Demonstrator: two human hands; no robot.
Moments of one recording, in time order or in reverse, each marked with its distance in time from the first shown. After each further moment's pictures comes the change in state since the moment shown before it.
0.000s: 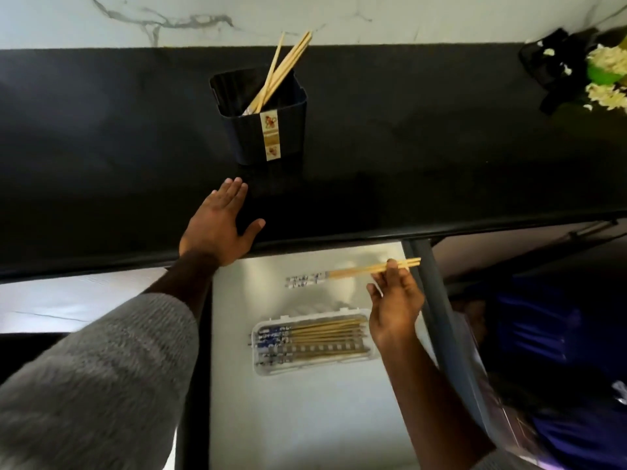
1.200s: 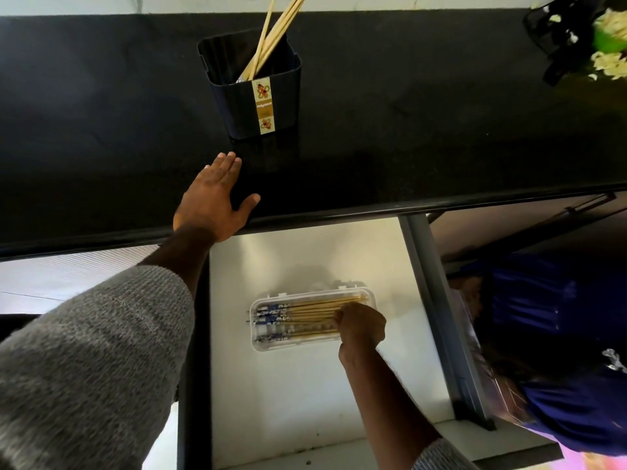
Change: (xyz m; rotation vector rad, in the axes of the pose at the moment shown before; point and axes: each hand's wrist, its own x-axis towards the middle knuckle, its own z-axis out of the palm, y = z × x) left_hand 0.002 -0.004 0.004 0.032 -0.025 -0.010; right_hand -0.031 0.079 -0.030 -0.523 0.209 0.304
